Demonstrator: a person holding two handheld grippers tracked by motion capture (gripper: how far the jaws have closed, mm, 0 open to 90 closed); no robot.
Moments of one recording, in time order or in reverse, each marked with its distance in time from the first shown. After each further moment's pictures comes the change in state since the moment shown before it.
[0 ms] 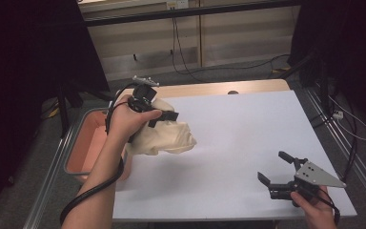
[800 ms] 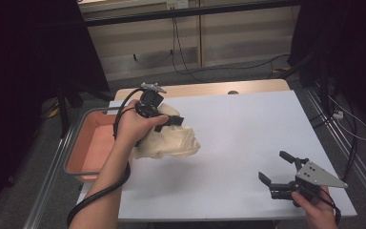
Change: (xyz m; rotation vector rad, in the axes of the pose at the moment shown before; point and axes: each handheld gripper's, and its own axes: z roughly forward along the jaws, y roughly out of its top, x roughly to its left) left arm -0.004 -0.007 0.019 0.005 -0.006 0.016; right arm -0.001 0.000 -0.002 -0.005 -0.005 -0.001
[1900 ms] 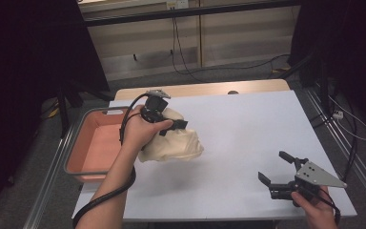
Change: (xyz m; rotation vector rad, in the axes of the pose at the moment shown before) left arm -0.002 -0.010 0.019 -0.021 0.001 0.001; right arm 0.000 0.000 0.001 0.003 0.004 0.000
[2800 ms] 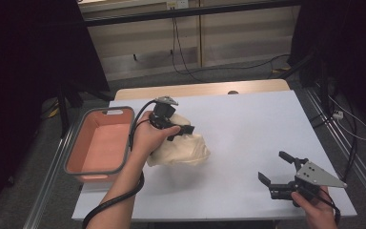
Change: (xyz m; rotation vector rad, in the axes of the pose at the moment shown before) left arm -0.006 -0.011 0.027 -0.011 -0.018 0.004; right arm 0.000 0.000 0.000 0.000 0.002 0.001
